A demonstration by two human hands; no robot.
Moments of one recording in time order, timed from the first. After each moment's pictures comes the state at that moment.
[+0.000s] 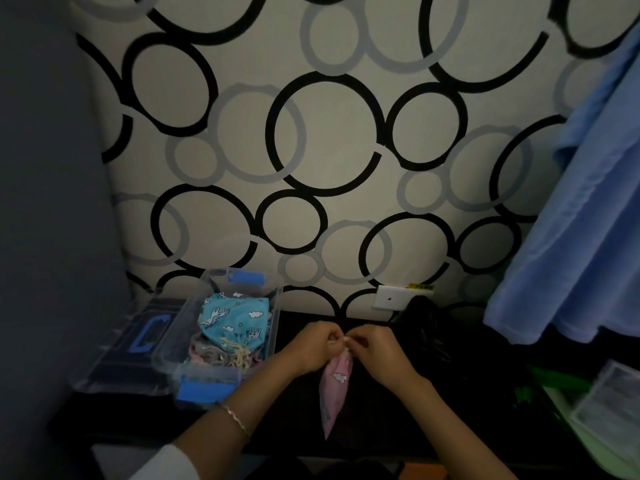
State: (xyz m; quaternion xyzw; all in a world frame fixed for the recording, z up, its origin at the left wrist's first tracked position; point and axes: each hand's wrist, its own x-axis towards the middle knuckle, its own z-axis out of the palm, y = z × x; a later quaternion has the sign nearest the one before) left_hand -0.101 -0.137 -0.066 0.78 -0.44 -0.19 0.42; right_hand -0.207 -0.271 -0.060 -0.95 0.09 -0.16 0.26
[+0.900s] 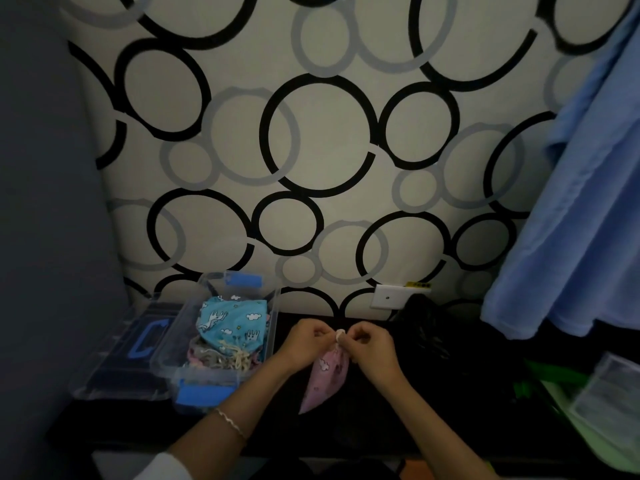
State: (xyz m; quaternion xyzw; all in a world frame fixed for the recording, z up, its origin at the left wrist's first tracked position) left_hand -0.093 -0.136 -0.075 0.76 -0.35 -0.21 0.51; right_hand -0.196 -0.259 -0.080 -0.81 0.21 -0.26 0.48
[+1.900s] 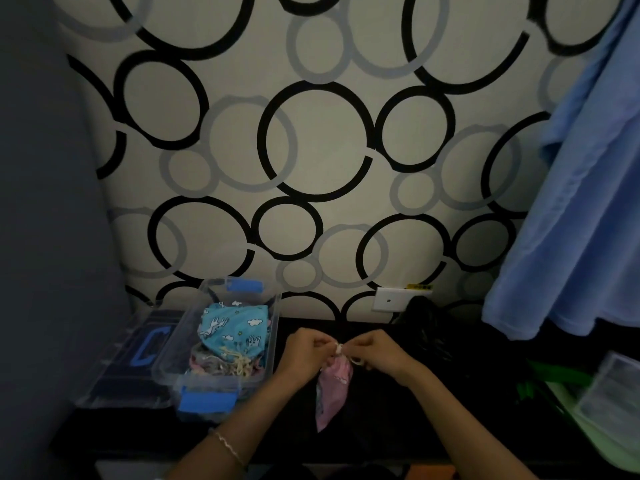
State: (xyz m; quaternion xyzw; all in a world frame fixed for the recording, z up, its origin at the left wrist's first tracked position) left_hand -0.109 -0.130 -0.076 0.77 -0.30 -0.17 0.53; right_hand -0.200 -0.285 -0.058 -0.84 0.21 -0.01 0.50
